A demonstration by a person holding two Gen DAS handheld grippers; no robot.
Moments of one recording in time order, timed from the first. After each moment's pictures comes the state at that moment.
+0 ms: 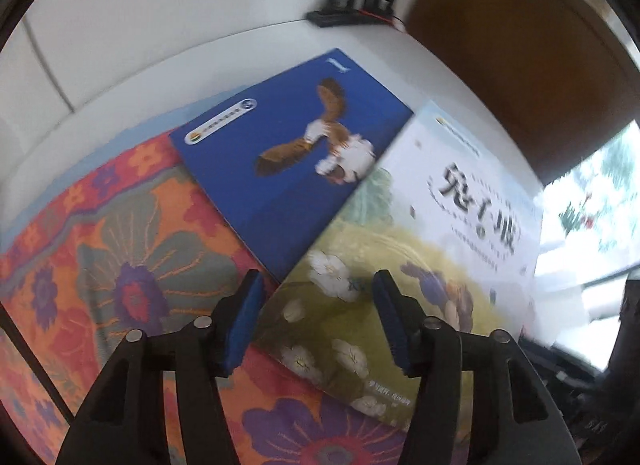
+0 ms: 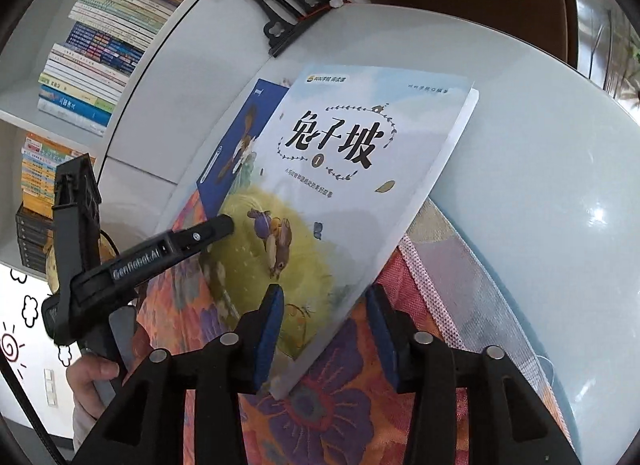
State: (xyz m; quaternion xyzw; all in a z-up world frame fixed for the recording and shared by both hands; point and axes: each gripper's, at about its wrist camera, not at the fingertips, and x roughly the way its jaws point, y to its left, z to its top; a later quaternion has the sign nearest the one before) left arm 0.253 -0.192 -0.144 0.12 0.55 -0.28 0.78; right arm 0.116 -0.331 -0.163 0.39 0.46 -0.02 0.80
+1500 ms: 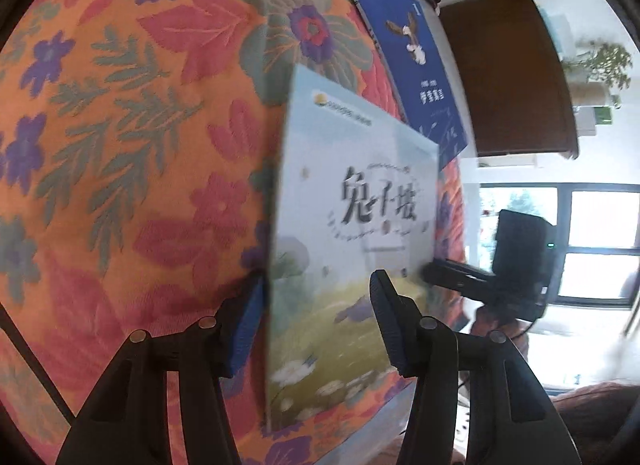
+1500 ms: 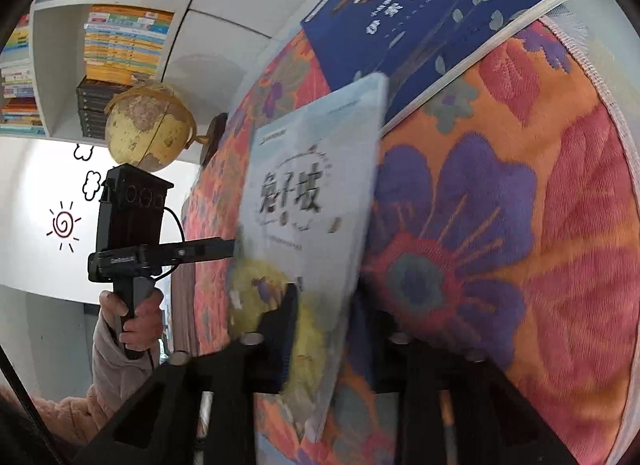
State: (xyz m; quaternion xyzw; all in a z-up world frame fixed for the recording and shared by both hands) left arm 0.219 0.006 -0.162 -0.14 0.70 -0.34 0.61; right arm 0.124 -0.264 -0.199 0.36 0.55 0.23 0.72
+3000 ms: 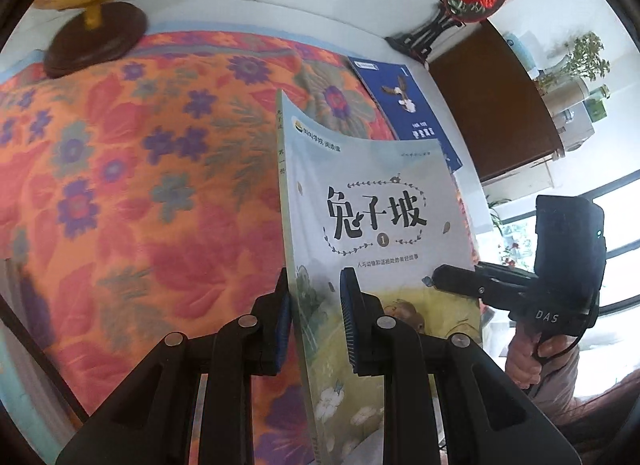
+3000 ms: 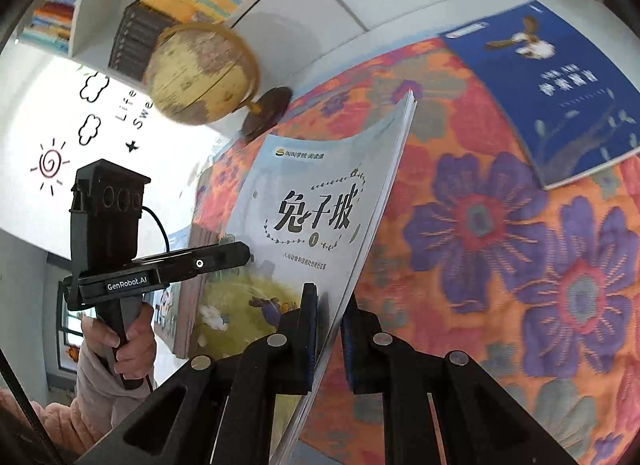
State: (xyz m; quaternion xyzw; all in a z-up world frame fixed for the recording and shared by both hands) left arm 0.151 0.086 -0.094 -0.10 0.59 -0.29 0.75; right arm 0.119 -0.135 -0.119 0.24 0.53 0.25 0.77
